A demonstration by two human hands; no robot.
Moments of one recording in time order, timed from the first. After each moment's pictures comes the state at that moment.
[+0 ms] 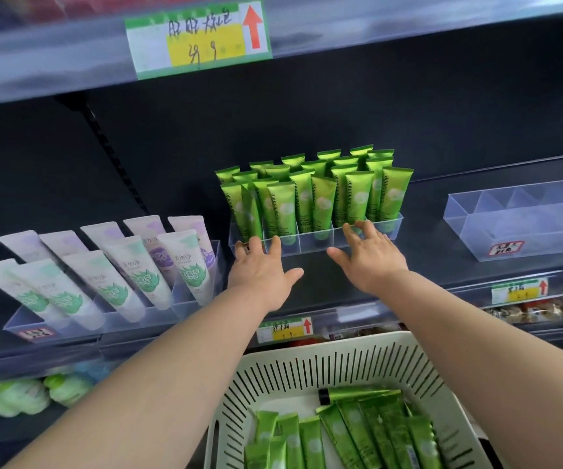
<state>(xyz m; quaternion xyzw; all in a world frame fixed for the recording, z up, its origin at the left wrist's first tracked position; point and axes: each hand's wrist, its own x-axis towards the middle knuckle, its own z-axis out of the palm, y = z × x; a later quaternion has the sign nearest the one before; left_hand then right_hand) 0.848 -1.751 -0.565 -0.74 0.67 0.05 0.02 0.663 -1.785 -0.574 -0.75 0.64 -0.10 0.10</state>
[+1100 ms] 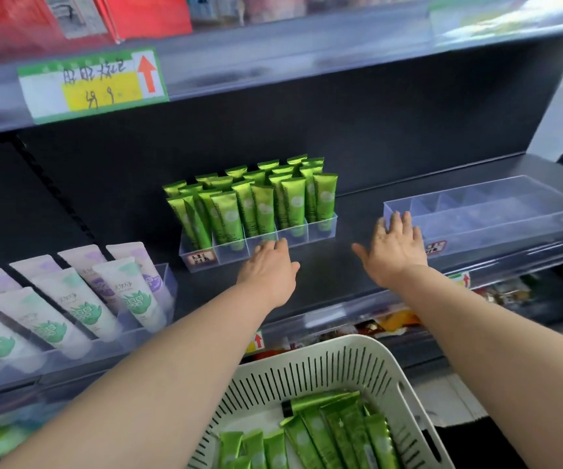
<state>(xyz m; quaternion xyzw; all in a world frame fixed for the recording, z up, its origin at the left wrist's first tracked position) 0.759 -1.767 -0.544 -0.67 0.74 0.09 -0.04 0.558 -1.784 -0.559 -0.65 0.76 -0.02 0.01</state>
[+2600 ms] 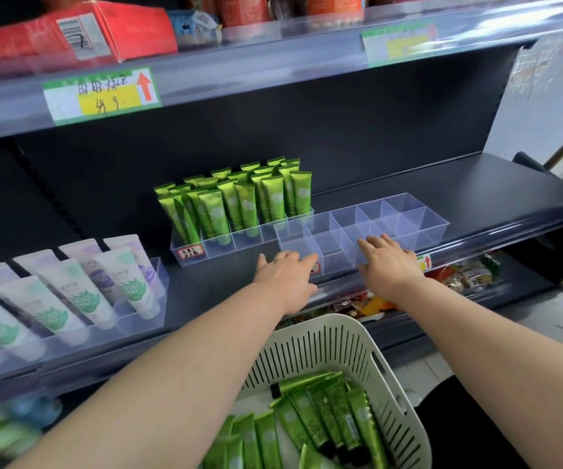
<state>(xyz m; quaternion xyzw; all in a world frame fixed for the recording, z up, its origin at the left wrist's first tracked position) 0.720 -1.717 -0.543 -0.56 0.82 0.06 0.07 0.527 -1.718 -0.569 -0.70 0.71 -0.05 0.04</state>
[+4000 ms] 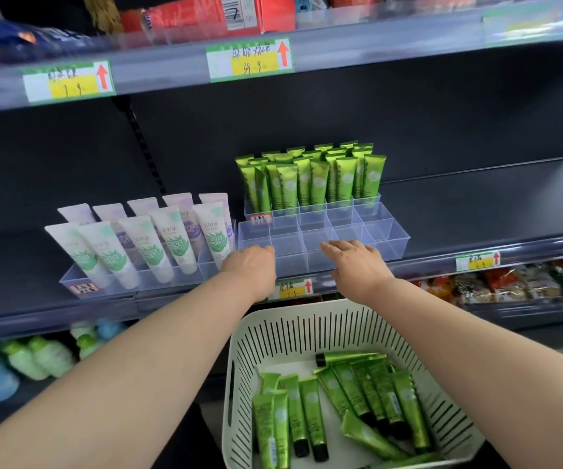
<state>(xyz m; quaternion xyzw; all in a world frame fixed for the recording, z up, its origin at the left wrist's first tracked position) 0.867 -1.660 -0.537 -0.68 0.73 0.00 0.08 0.673 -1.684 -0.571 -0.83 0.56 -0.05 0.03</state>
